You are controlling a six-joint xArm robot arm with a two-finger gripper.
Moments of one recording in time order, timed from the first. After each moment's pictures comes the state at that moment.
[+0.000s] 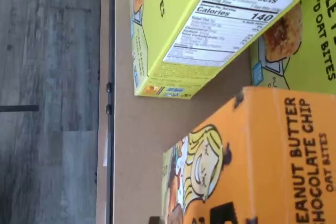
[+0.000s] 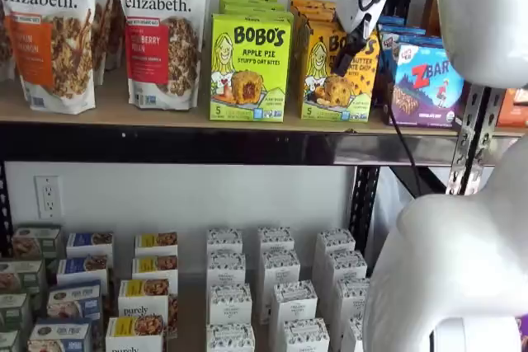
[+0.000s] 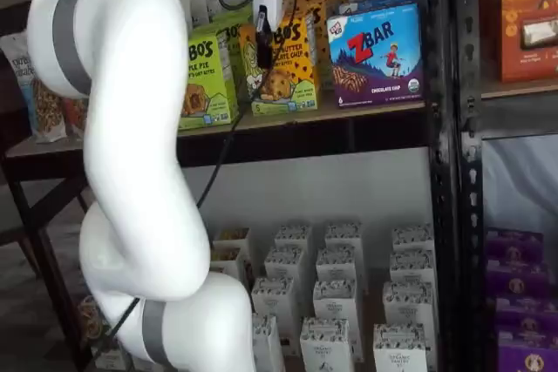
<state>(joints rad) -0.15 -0.23 -1.37 0.34 1.41 -1.70</state>
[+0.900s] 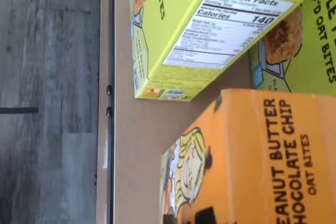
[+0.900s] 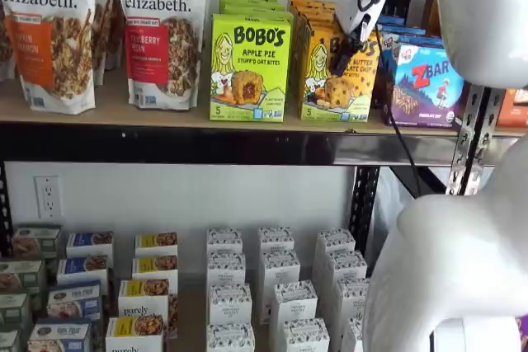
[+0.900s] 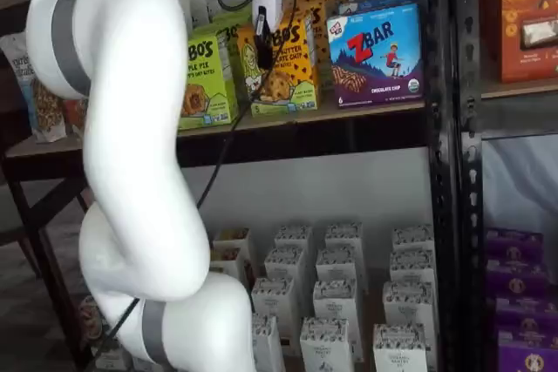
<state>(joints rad) -0.14 -0.23 -1.37 0.35 1.40 -1.69</state>
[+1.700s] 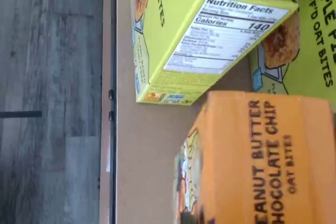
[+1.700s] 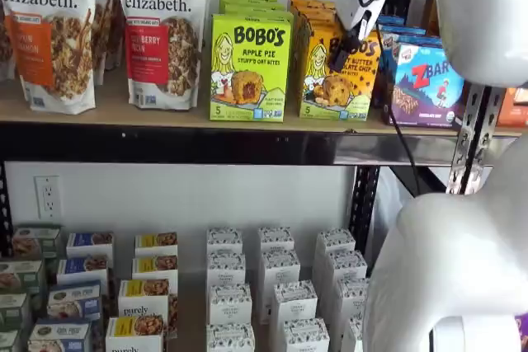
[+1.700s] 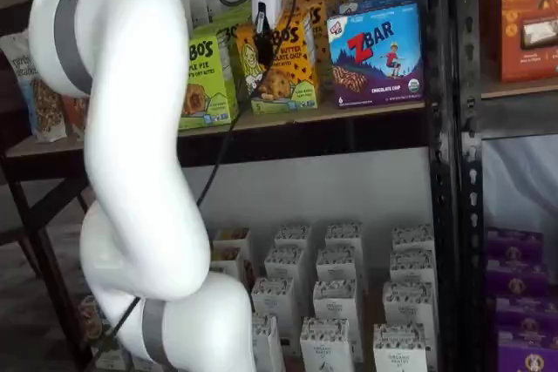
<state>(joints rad) -0.15 -0.22 -1.40 0.36 1.43 -1.69</state>
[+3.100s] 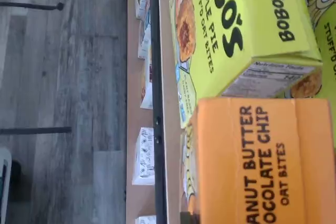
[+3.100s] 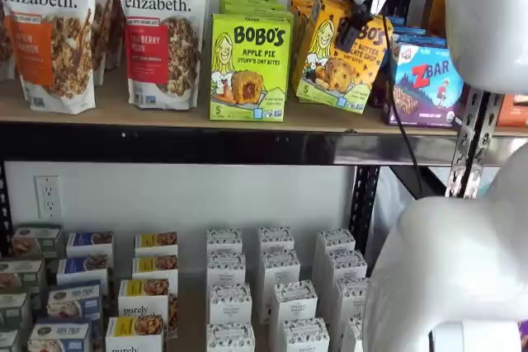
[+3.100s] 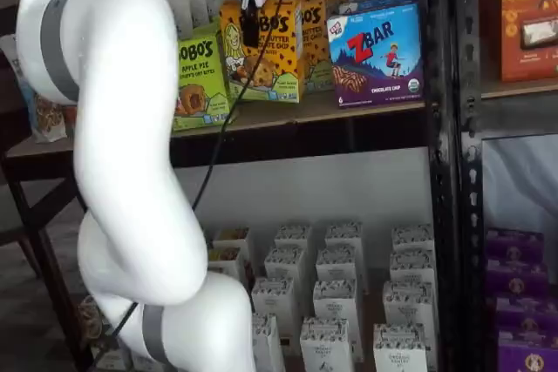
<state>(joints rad) -0.18 -0.28 -1.47 0.39 1.61 -1.67</state>
